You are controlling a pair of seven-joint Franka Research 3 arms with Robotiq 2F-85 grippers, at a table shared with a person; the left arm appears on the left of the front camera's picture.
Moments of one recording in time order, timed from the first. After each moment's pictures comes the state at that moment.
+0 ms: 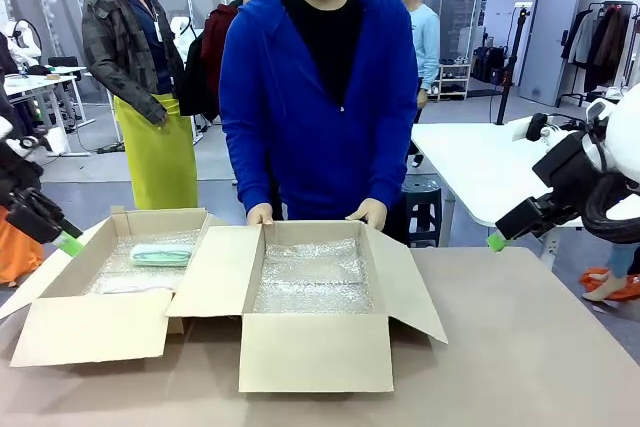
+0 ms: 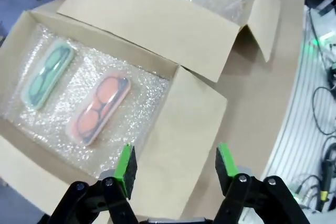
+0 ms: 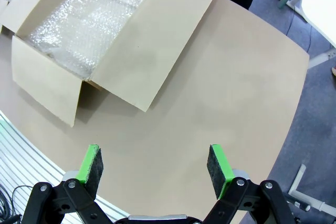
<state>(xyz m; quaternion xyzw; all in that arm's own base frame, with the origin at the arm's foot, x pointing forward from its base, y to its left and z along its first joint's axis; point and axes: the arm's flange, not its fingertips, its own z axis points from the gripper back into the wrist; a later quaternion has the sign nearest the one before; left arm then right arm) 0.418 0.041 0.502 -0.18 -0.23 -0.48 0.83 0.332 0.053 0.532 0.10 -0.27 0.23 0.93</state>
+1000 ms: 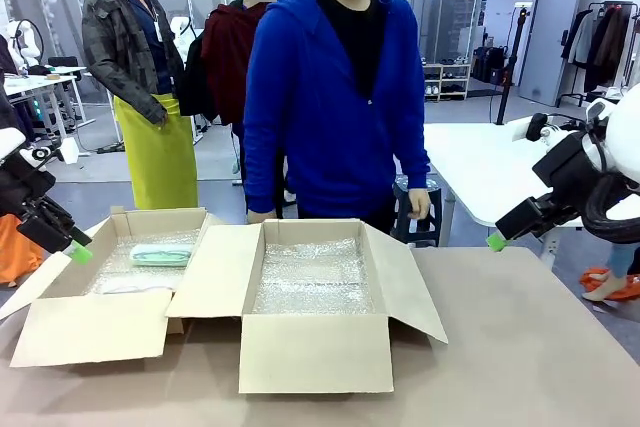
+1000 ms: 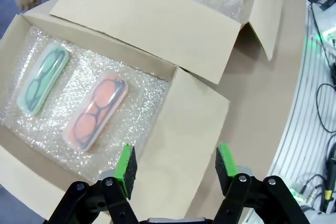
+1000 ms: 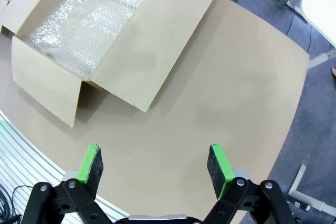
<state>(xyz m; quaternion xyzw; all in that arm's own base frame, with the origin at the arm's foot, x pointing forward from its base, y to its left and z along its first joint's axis) 0.419 0.033 0.492 -0.18 -0.23 -0.49 0.82 0.332 0.053 0.532 0.10 -0.27 0.23 0.93</state>
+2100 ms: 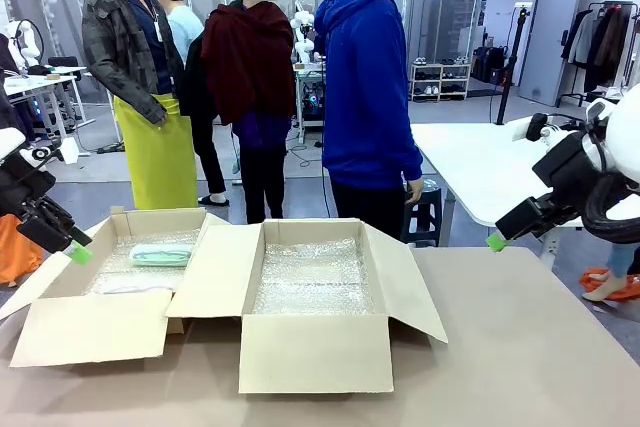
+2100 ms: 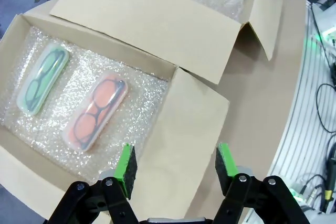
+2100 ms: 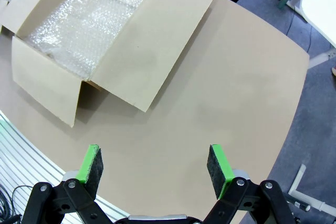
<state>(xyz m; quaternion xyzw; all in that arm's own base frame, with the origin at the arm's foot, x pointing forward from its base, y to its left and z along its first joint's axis) 0.419 0.033 0.492 -0.18 -0.23 -0.49 0.82 0.332 0.053 0.532 0.10 -0.27 0.23 0.93</state>
